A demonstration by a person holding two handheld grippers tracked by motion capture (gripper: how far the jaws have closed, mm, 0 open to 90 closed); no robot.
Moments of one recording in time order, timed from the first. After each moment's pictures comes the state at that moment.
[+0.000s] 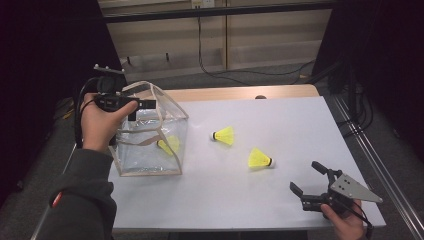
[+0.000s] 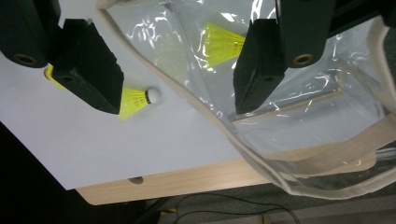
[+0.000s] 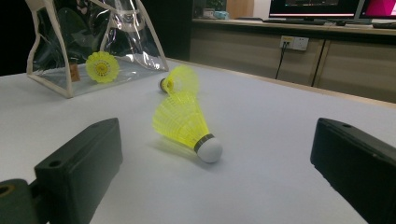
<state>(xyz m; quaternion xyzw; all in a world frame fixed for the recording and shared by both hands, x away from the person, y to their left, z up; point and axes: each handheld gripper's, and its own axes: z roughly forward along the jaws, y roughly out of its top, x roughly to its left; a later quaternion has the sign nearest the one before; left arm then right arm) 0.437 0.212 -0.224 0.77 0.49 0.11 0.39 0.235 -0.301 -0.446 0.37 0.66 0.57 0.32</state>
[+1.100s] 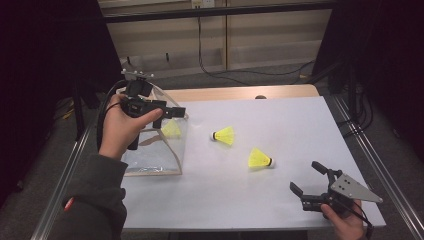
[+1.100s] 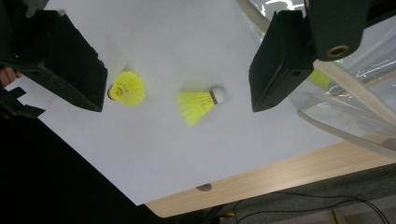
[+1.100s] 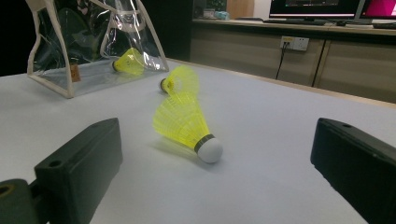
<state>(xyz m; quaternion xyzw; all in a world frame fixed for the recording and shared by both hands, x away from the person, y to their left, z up) 0.421 0.157 -0.230 0.81 0.40 0.05 0.42 0.235 -0.301 -0.446 0.37 0.66 0.57 0.32</state>
